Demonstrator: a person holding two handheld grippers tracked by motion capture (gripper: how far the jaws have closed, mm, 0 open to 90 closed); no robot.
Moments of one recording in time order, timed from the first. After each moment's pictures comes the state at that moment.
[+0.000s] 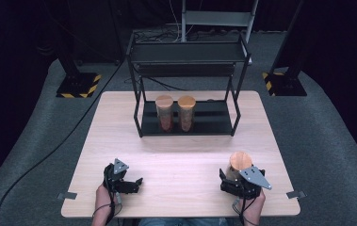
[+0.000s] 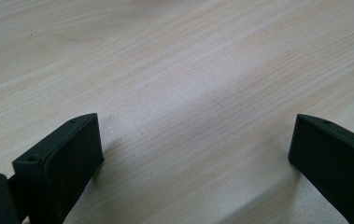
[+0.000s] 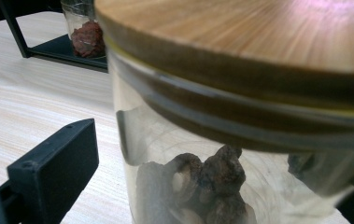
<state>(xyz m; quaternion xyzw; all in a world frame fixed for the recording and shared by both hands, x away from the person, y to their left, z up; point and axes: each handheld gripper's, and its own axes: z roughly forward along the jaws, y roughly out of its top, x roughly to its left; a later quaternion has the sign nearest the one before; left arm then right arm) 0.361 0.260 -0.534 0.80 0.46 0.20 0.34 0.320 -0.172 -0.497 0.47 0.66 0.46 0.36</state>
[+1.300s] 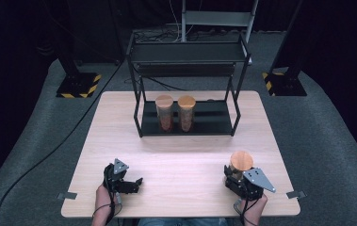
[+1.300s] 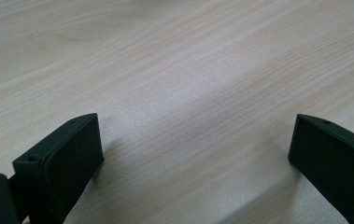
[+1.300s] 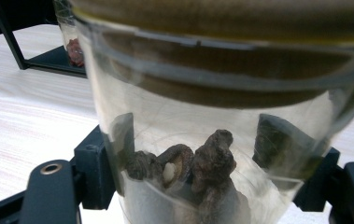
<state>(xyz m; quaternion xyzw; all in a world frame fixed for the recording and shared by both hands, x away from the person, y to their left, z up) 0.361 0.260 -0.534 0.80 0.46 0.20 0.33 0.315 -0.178 -0.497 0.48 0.64 0.47 0.37</state>
